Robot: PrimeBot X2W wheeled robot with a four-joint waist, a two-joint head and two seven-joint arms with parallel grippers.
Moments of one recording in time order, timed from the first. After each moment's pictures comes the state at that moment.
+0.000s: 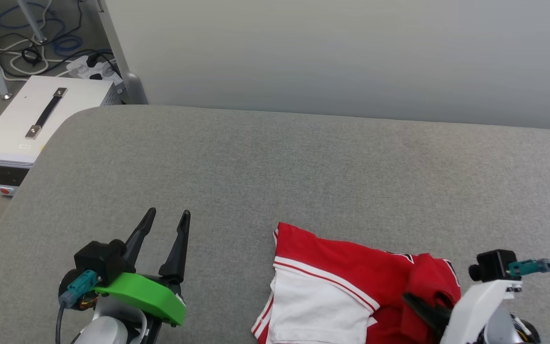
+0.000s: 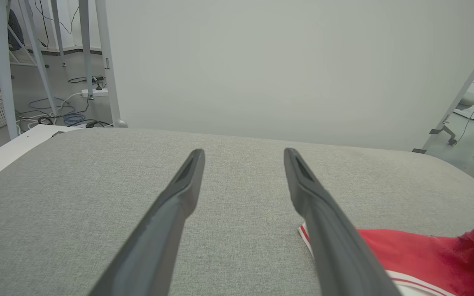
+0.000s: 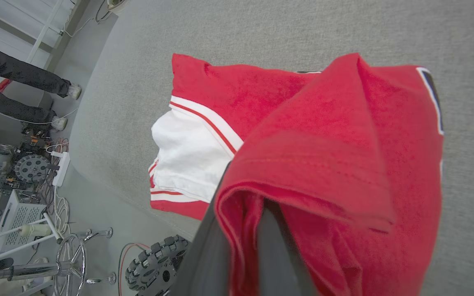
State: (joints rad) left arm -0.11 0.37 -0.36 0.15 -0.58 -0.01 -0.26; right arm 0.11 -0.17 0.05 -0.12 0.70 0.13 0.73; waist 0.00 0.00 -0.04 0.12
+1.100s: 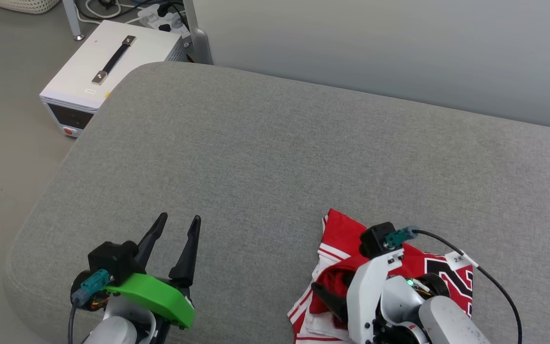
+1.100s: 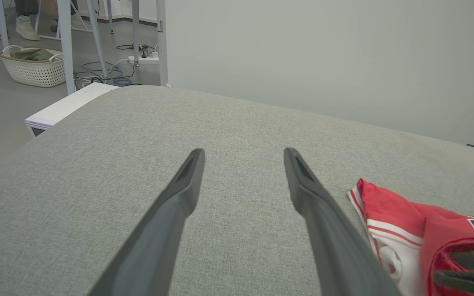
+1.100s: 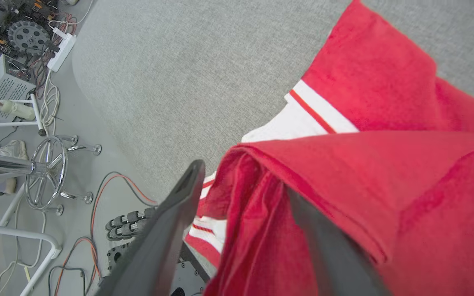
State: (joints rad) left arm -0.13 0.35 -0.39 0.20 -0.58 -0.03 -0.26; right arm -0.19 -0.06 0.39 0.23 0.49 0.13 0.59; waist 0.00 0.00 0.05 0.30
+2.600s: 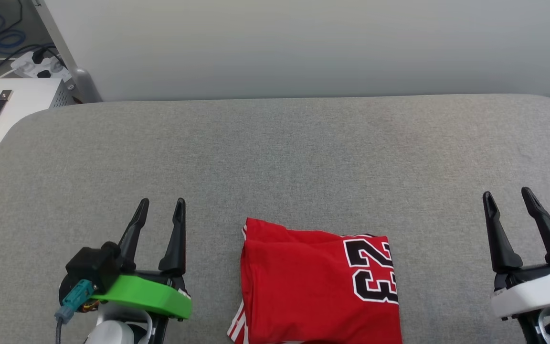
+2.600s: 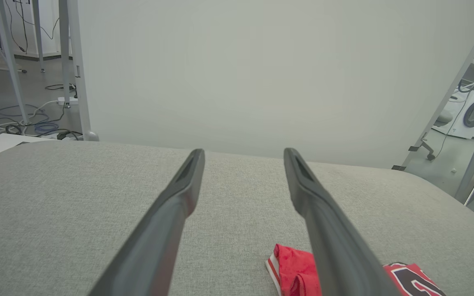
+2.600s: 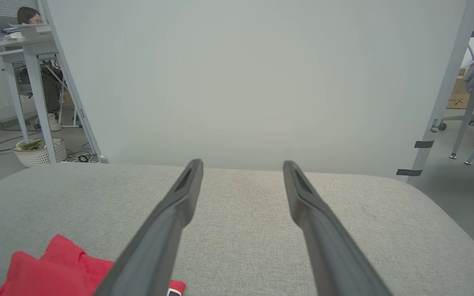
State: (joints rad) left arm -0.05 0.18 -0.15 0.07 -0.41 -0.08 -0.26; right arm 0.02 -0.28 0.02 -0.10 0.33 0.13 -0.14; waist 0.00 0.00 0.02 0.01
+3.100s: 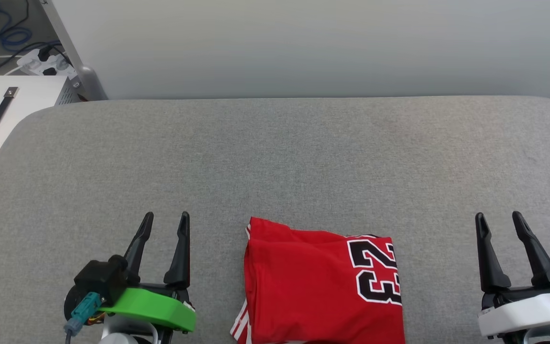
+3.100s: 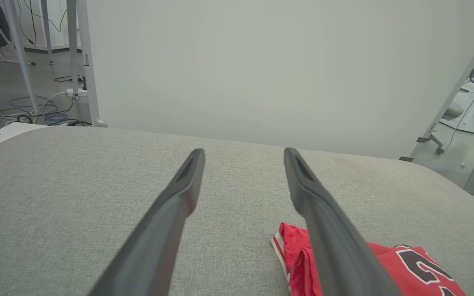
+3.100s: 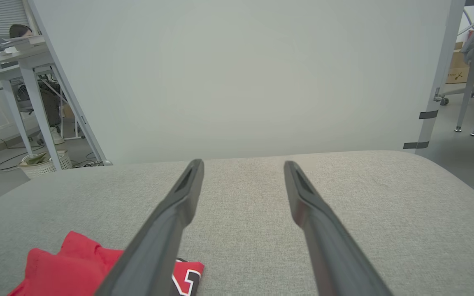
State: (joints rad) left arm 0.00 0.12 -0.09 0.08 -0.33 -0.12 -0.26; right arm 0.08 -0.19 -0.01 -0.08 0.32 0.13 -0.21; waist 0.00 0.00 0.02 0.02
